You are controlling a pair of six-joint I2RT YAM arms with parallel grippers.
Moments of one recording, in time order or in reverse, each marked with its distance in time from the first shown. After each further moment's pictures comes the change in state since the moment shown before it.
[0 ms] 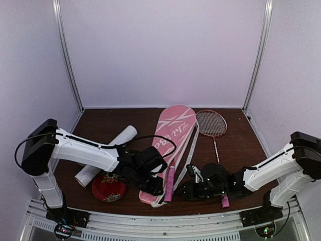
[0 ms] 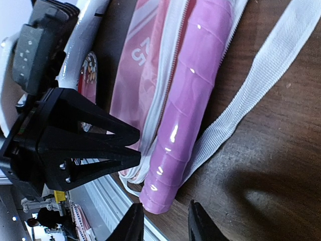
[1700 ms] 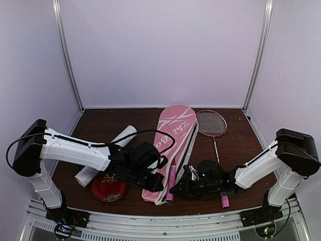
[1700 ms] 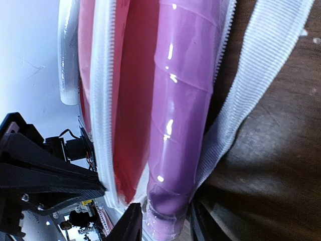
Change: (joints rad) left arm -0.002 -0.084 -0.034 0.061 0.013 -0.005; right arm -0.082 0.184 0.043 0.164 -0.163 0.142
